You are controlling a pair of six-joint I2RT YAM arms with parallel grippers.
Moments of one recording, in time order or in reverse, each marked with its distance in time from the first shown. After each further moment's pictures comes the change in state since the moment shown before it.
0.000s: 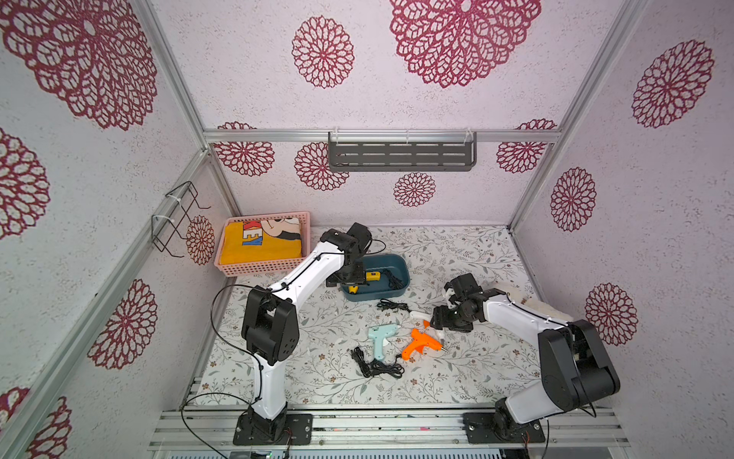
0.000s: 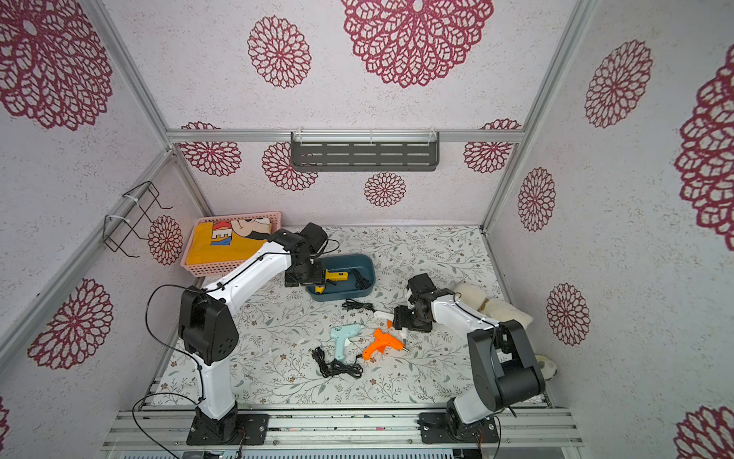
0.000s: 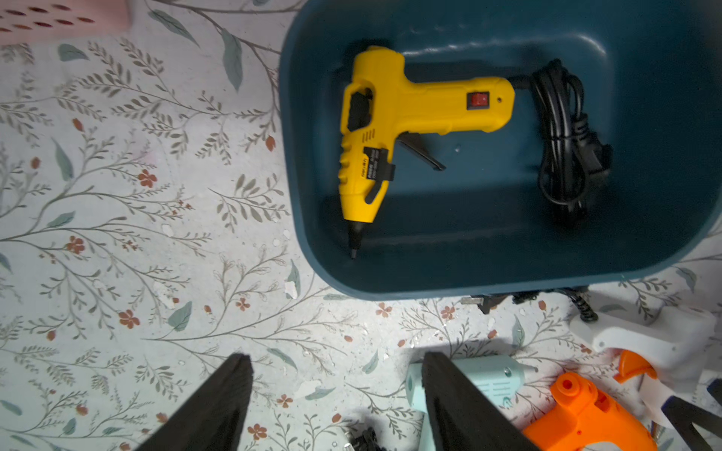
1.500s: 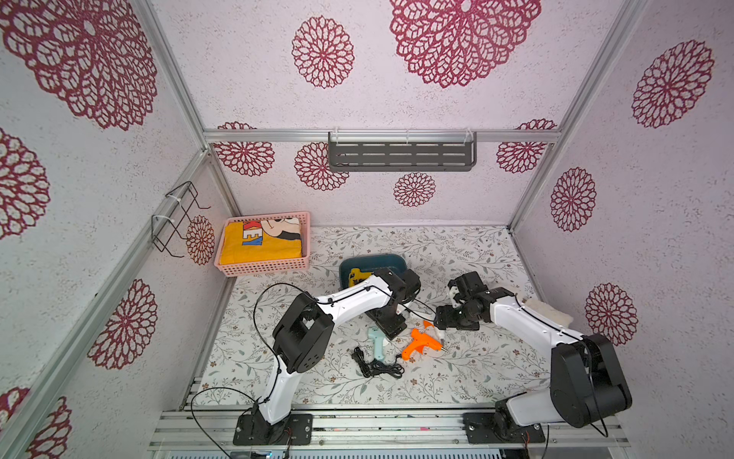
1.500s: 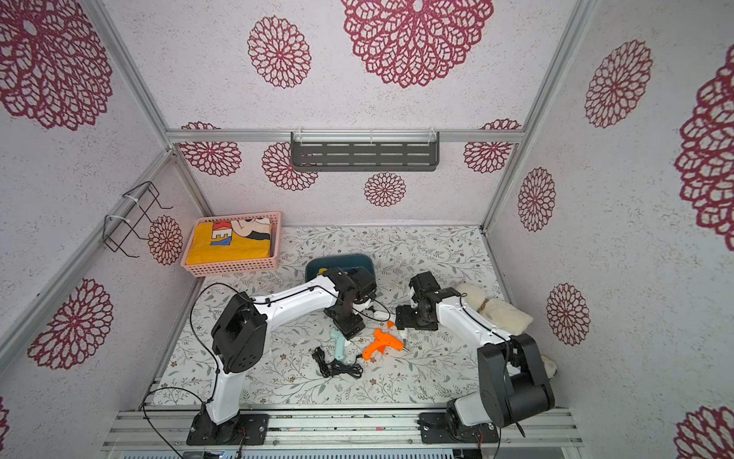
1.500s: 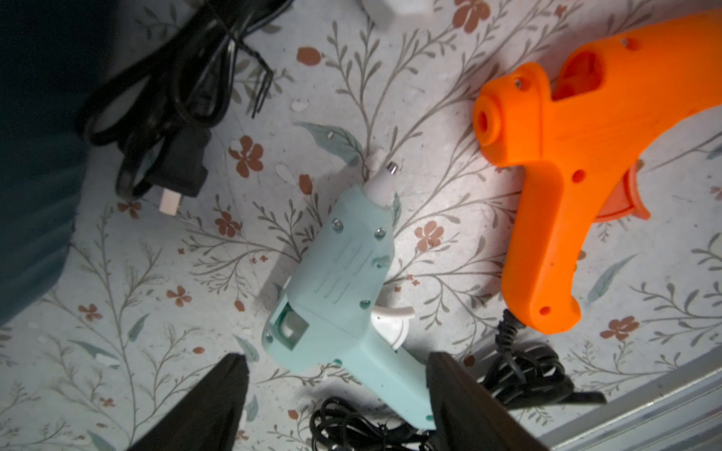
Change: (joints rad) left arm -0.334 0.113 -0.092 0.063 0.084 0.558; right arm 0.000 -0.090 0.016 -0.097 0.059 -0.053
